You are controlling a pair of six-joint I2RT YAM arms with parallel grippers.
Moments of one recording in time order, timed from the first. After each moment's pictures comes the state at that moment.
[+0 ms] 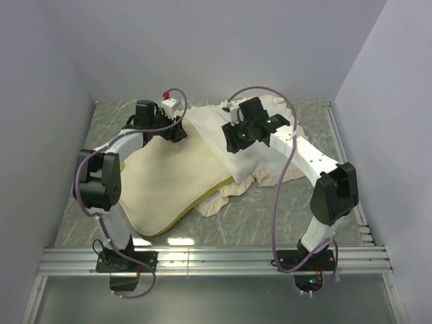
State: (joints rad) left arm -0.16 1.89 1.31 -0.03 0.57 0.14; right arm 0.49 1.70 1.54 -0.69 -0.24 -0.04
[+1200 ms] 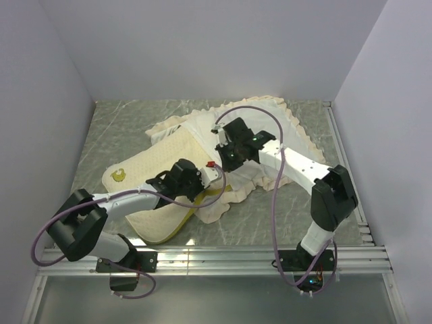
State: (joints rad) left arm -0.76 1.40 0.67 0.01 0.15 0.33; right arm 0.69 1.71 1.37 -0.67 -0.11 0.10
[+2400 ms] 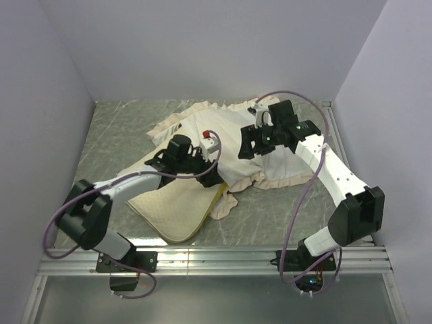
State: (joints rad) left arm -0.62 1.53 0.90 0.09 0.53 -0.01; right arm 0.36 1.48 1.35 -0.76 -0.47 0.06
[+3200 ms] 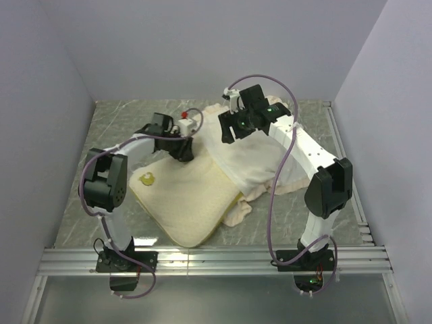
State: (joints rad) left arm -0.23 1.87 1.24 -0.33 0.59 0.28; right arm 0.49 1.82 1.76 -0.77 -0.25 -0.01
